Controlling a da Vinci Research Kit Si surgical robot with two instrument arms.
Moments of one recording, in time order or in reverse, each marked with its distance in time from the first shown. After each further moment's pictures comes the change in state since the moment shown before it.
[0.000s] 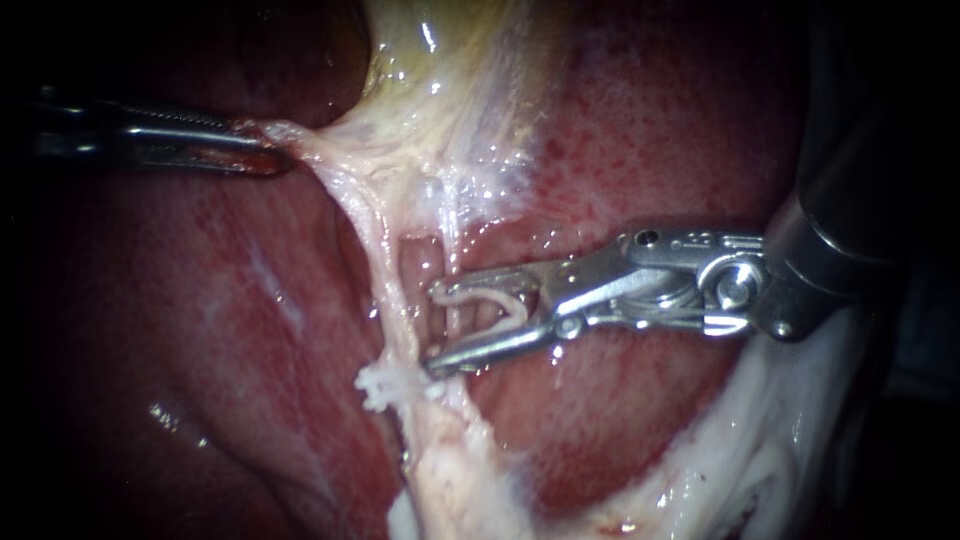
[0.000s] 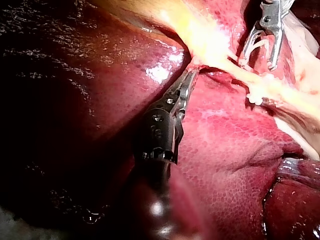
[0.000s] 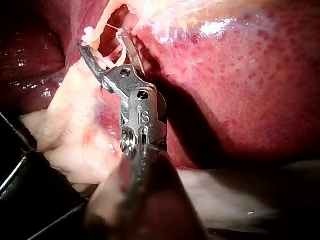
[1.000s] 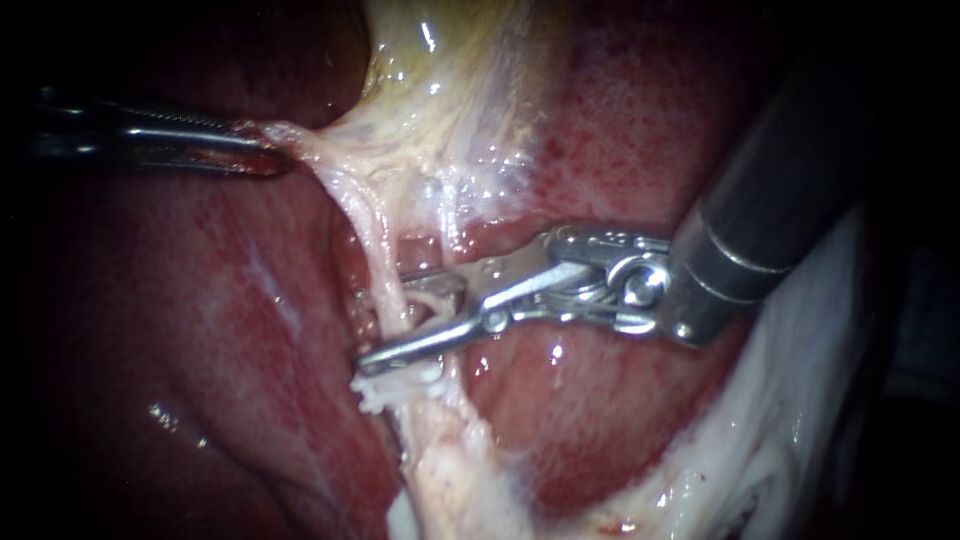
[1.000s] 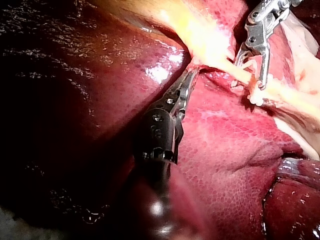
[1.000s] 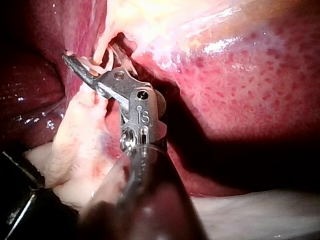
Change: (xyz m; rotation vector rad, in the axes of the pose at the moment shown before) right arm 0.001 0.002 0.007 0.104 0.092 0.034; left arm 0.000 0.000 0.000 0.000 0.000 0.001
